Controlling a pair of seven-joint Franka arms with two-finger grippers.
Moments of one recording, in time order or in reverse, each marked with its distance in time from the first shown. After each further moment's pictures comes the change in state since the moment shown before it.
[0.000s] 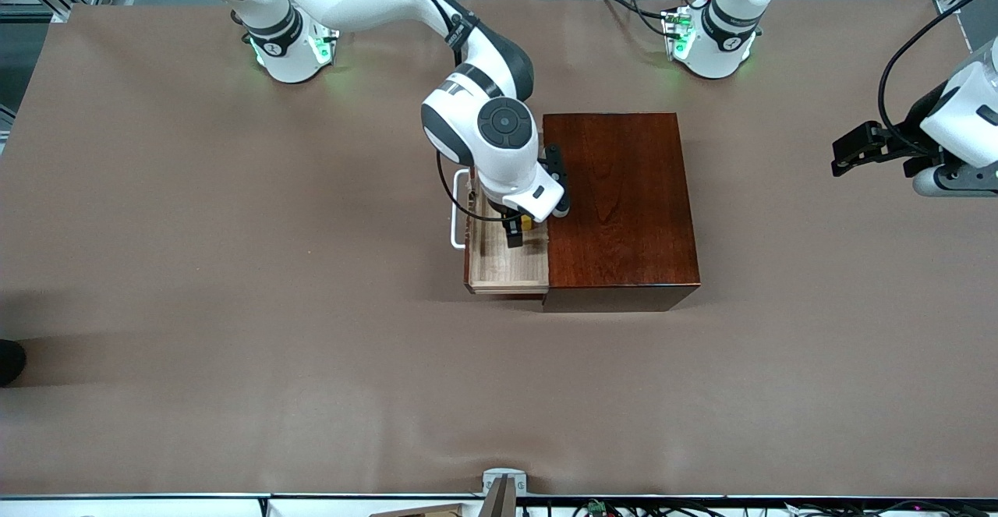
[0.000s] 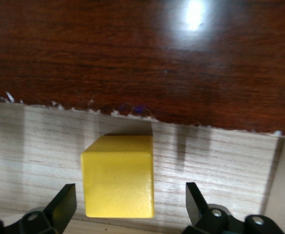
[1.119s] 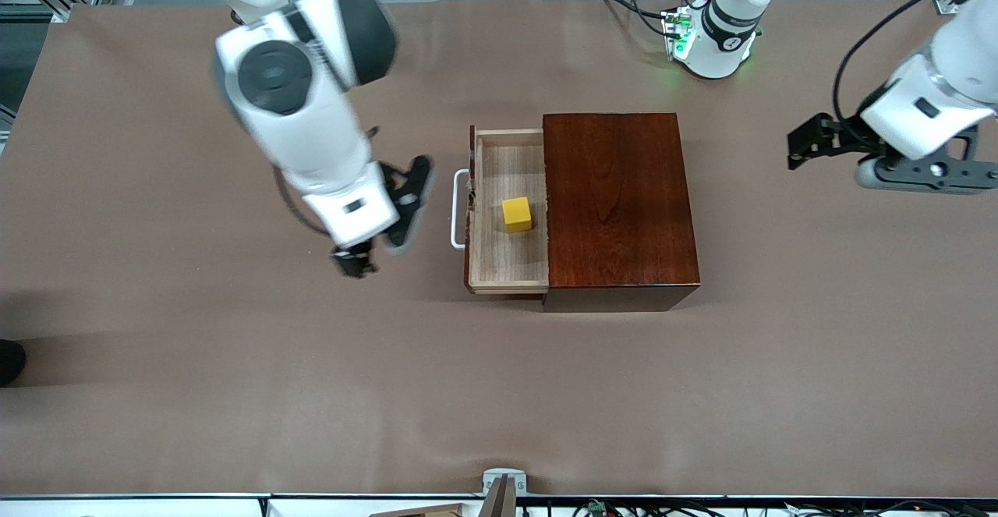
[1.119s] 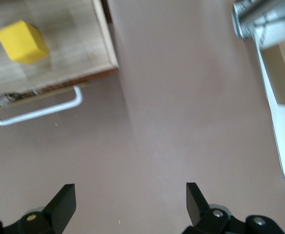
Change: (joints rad) left arm -0.014 0.000 -0.116 -0.001 -0.033 0.000 -0.034; right arm -0.293 -0.286 -0.057 0.029 -0.001 -0.243 0.088
